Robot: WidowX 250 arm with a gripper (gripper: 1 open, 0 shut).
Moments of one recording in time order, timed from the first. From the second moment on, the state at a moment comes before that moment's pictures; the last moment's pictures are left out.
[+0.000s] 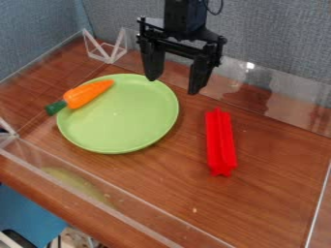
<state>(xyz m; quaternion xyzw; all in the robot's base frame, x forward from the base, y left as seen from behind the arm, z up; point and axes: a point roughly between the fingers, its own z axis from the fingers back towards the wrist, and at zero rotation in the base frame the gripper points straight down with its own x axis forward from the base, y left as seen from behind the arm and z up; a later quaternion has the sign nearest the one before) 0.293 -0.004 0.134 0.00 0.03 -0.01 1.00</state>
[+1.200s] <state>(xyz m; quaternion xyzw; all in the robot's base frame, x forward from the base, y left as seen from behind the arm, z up) 0.312 -0.053 0.042 -0.03 0.01 0.25 0.97</state>
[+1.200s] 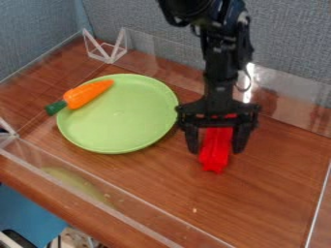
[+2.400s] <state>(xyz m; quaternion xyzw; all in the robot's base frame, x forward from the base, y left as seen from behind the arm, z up) 0.311 -0.052 0.039 -0.02 0.01 0.29 0.96</state>
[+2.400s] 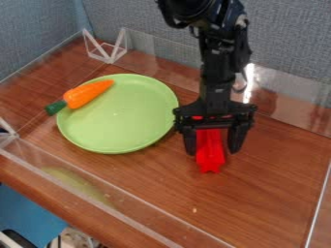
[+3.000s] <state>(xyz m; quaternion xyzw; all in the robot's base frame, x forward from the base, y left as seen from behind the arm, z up) 0.332 -0.043 0.034 -0.02 0.00 0.32 0.95</state>
